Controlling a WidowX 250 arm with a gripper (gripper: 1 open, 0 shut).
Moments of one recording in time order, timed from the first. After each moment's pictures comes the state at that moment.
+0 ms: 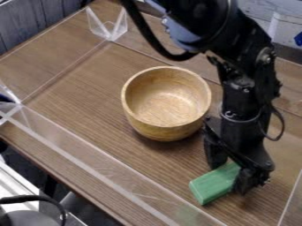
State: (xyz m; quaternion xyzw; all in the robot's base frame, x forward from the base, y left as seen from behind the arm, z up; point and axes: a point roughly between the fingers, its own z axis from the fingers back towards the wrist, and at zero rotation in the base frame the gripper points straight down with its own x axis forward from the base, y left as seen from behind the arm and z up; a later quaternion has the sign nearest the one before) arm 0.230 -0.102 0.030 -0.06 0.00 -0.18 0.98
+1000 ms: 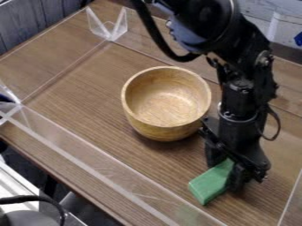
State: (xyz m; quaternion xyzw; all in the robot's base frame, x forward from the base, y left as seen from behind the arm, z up) arm 0.233 -0.097 0.022 -0.06 0.02 -0.17 0.98
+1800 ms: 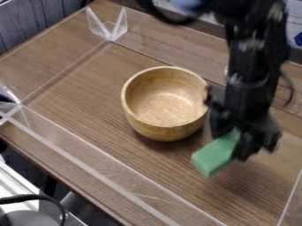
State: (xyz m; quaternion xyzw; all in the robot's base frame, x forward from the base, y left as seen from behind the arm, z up) arm 0.244 -0.094 0.080 -0.04 -0.02 -0.17 0.98
